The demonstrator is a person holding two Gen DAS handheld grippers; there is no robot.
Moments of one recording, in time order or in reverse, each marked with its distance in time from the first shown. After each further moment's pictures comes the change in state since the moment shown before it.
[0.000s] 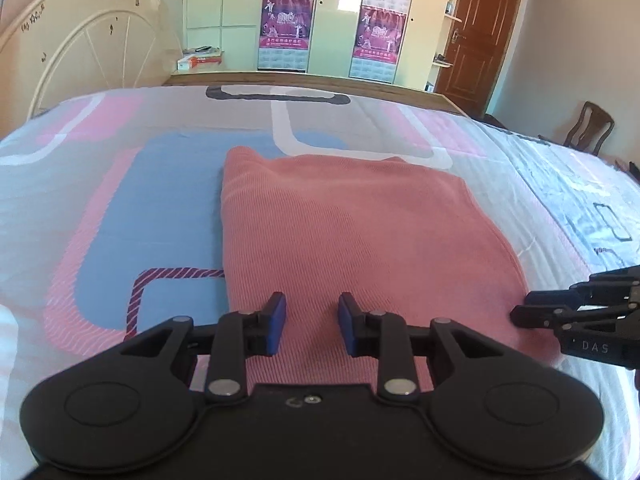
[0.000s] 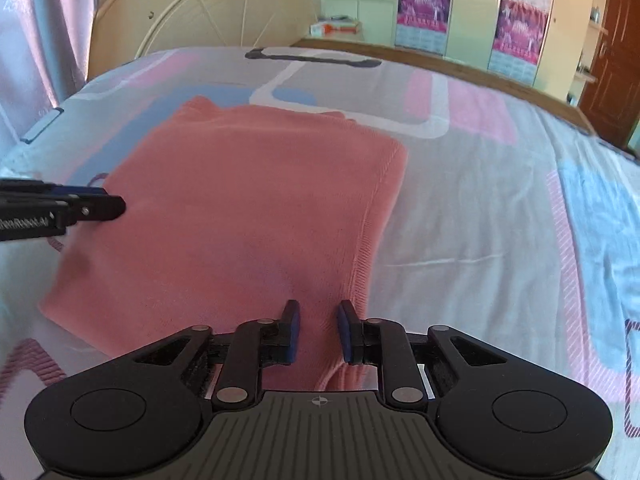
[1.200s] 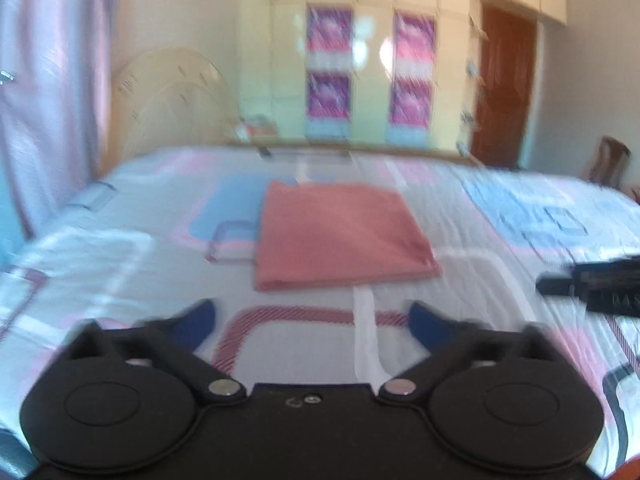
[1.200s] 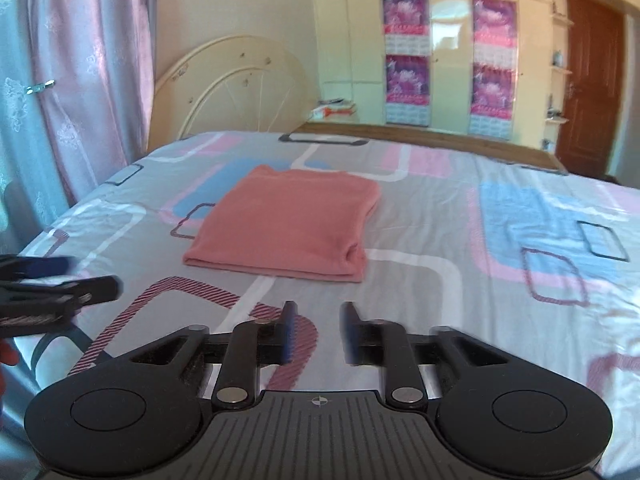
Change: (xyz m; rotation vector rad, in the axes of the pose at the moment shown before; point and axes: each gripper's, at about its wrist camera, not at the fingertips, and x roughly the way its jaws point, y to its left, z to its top) left arm -0.255 -0.112 -0.159 -0.030 -0.267 0.208; right arm -0.244 0.044 -0.149 0.071 -0.270 -0.006
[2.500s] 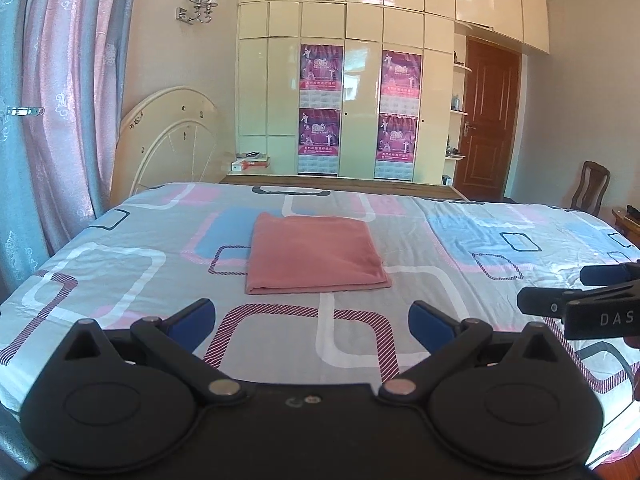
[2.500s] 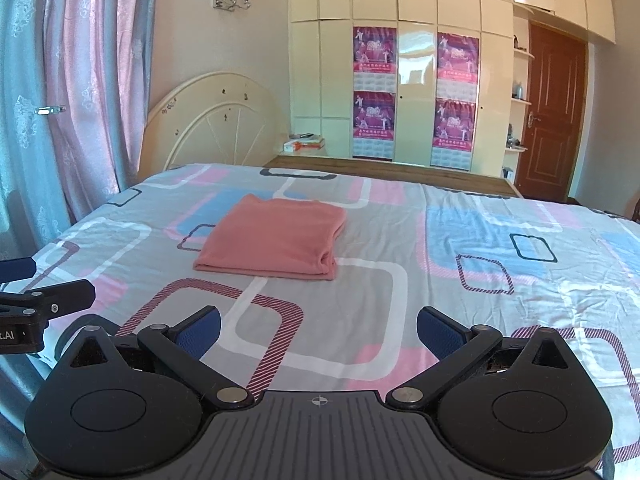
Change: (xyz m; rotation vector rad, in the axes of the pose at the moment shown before) left arm -0.114 -0.022 -0.017 -0.007 -0.072 -0.048; right arm -0.134 0.025 -0.040 -0.006 -0.102 -0.074
